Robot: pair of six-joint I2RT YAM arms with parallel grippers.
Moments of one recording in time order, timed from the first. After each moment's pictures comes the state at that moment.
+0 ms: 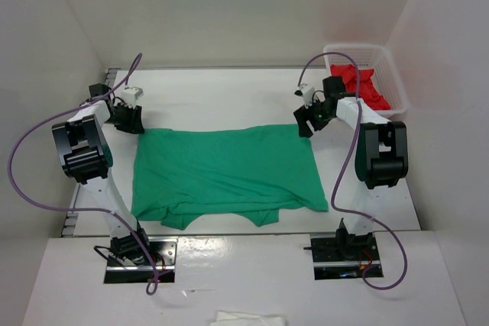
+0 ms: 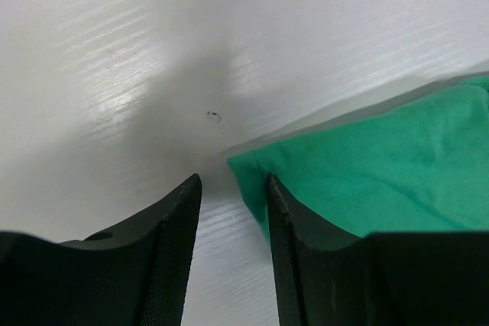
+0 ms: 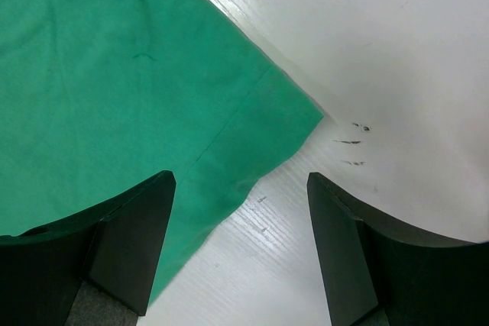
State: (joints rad) left arm 0.37 2.07 1.46 -0.53 0.49 0.57; right arm 0.05 1.88 1.34 -0.56 -0.41 -0.57
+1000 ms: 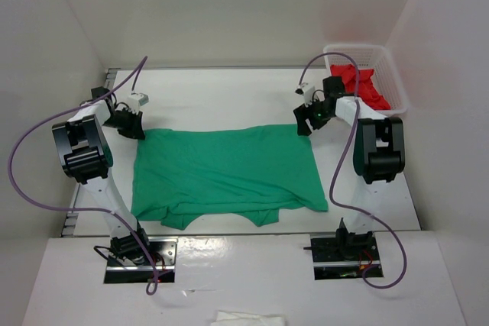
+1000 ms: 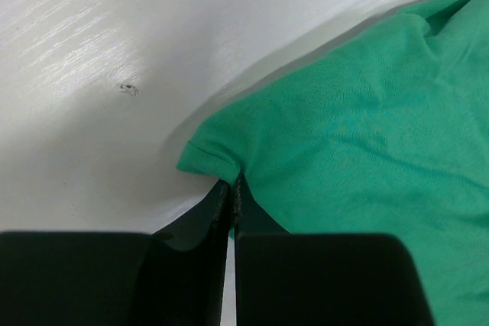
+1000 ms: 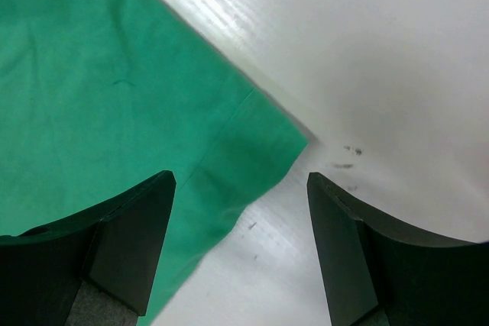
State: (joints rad) left arm 0.36 2.07 1.47 -0.69 0.56 0.72; right arm 0.03 1.93 1.35 -0.51 -0.43 -0.53
